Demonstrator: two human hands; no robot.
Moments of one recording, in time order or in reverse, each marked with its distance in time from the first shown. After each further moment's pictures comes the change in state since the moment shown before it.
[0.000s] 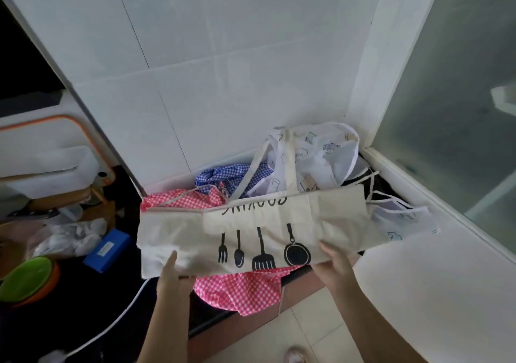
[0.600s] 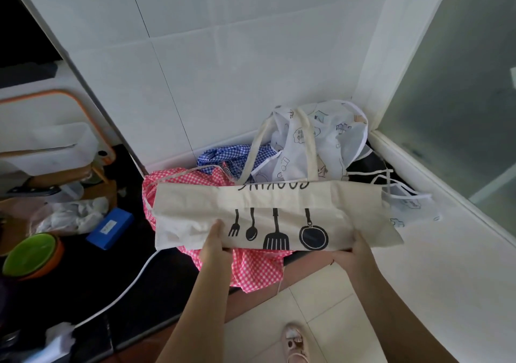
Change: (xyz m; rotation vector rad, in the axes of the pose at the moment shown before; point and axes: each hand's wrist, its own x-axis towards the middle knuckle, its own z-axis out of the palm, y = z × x) left_hand -0.041 -0.051 0.047 0.079 -0.100 0.009; right_hand -0.043 -0.017 -0.001 -0.023 0.099 -0.030
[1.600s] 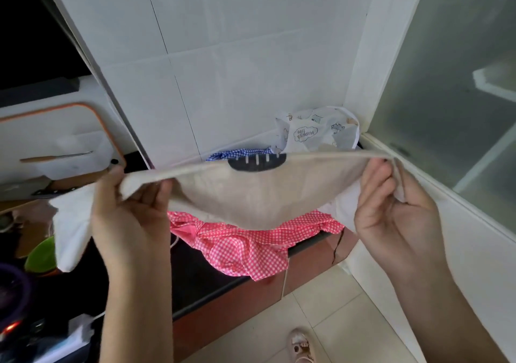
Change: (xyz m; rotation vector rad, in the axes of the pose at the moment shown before) left_hand -0.203 0.109 -0.048 -0.388 -0.481 0.701; right_hand -0.204 -0.081 0.084 0.634 -0.872 0.208
